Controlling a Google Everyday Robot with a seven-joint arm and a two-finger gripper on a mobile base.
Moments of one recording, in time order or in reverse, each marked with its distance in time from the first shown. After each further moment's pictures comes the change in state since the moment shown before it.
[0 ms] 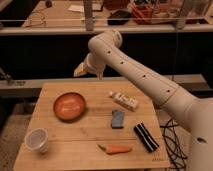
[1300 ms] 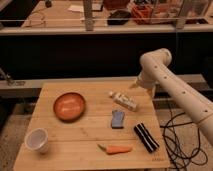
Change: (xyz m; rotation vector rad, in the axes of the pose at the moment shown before) arm -0.071 0.315 -0.012 -0.386 -0.076 0.547
